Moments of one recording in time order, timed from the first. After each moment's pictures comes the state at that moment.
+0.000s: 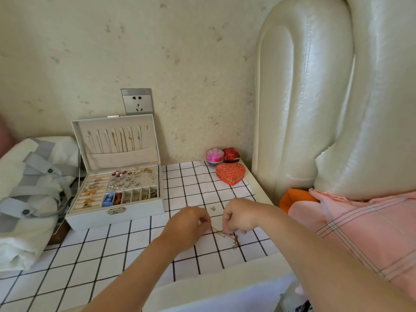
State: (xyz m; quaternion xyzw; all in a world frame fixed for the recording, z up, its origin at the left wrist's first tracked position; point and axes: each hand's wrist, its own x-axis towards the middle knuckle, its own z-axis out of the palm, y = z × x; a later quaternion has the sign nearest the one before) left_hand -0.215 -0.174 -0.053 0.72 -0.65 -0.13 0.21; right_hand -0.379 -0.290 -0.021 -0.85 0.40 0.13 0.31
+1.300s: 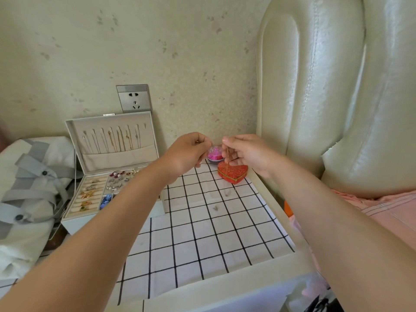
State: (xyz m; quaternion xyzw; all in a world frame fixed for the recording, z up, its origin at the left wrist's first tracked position) left_hand -0.196 -0.233 0.090 0.63 -0.54 -0.30 0.47; right_hand -0.361 -0.325 0.076 -0.71 0.31 -0.29 0.57
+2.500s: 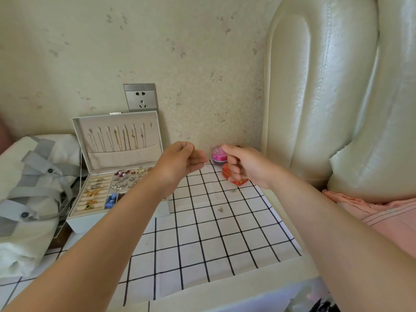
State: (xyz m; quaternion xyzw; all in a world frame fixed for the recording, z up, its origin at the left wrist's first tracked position) left_hand -0.176 -0.219 0.067 0.55 -0.35 -0.41 0.63; right_hand -0.343 -0.320 0.058 -0.68 0.33 -0.24 0.61
